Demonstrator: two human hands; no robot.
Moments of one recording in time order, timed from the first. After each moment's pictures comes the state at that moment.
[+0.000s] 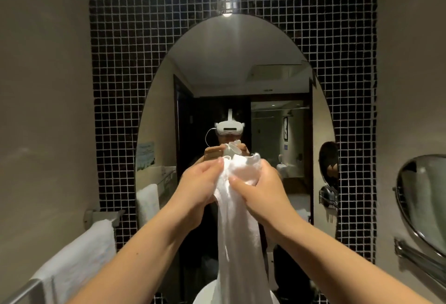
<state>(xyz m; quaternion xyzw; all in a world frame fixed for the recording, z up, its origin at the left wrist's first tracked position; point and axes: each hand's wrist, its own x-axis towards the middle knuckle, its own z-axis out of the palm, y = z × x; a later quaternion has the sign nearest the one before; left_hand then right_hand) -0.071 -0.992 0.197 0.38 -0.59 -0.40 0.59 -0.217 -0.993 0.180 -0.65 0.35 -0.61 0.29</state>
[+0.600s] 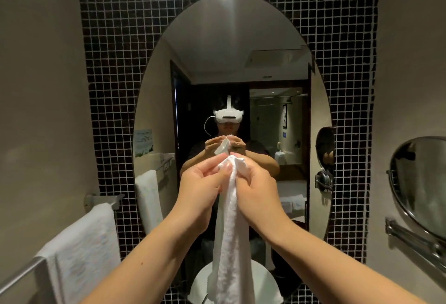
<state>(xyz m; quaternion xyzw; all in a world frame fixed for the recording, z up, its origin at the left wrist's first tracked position) -0.084 -0.984 0.160 0.31 -0.56 -0.42 0.65 -0.211 -0.990 0.145 -0.67 0.36 -0.60 0.24</state>
